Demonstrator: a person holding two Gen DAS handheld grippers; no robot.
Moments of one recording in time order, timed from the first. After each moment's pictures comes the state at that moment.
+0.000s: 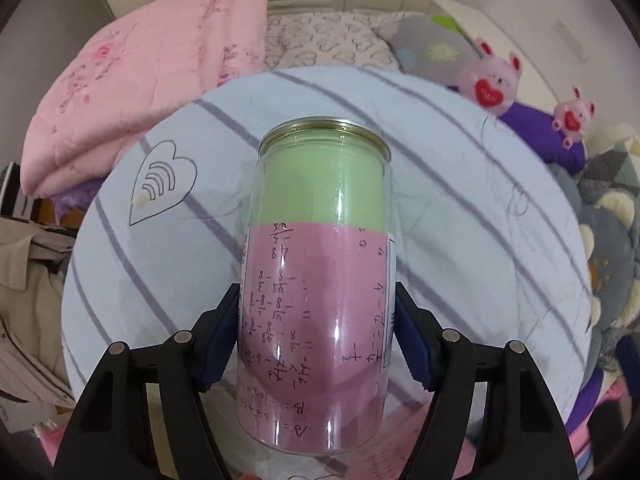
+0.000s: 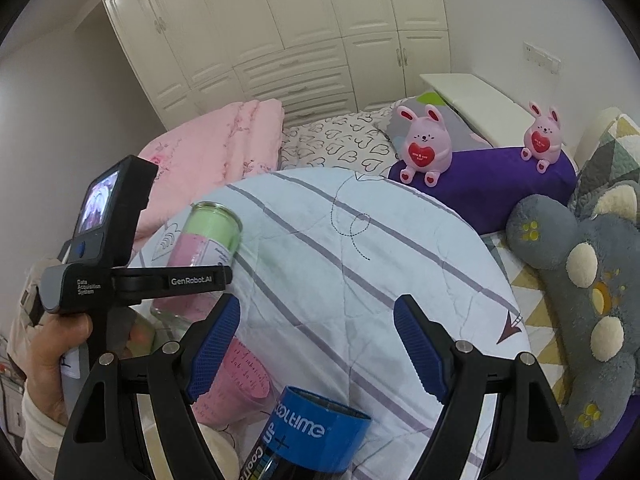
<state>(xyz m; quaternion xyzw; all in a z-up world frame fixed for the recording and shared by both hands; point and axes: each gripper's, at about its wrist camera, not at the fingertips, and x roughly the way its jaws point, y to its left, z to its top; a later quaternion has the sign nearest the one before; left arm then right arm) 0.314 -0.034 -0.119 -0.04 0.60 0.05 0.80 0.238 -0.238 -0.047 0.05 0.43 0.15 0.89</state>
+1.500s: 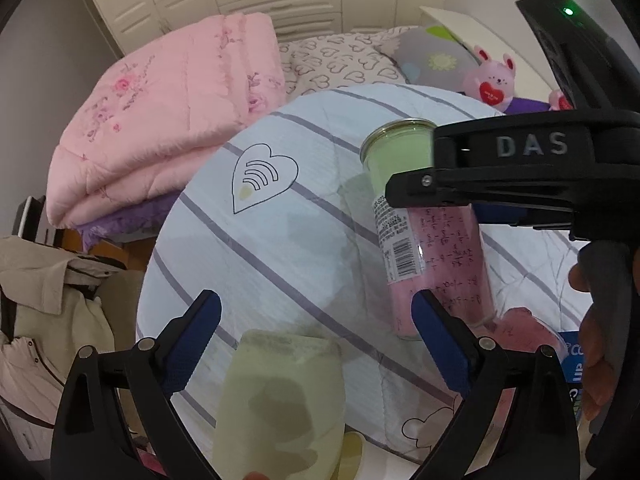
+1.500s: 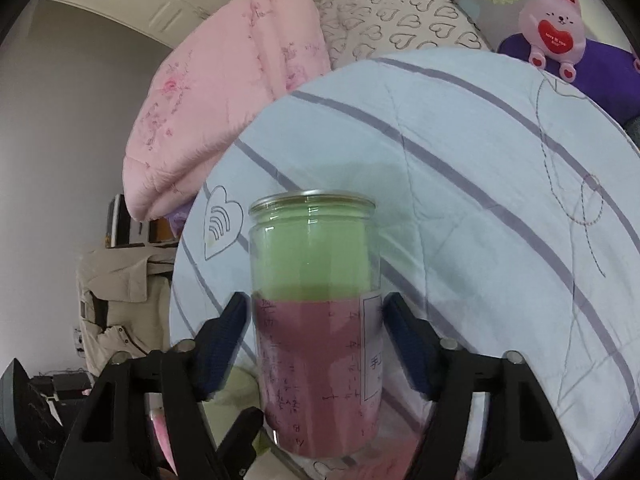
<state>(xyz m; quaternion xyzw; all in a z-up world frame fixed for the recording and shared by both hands) 0.263 0.021 -0.087 0.01 0.55 0.04 0.83 0.356 -0.111 -0.114 0.15 0.64 0.23 0.72</state>
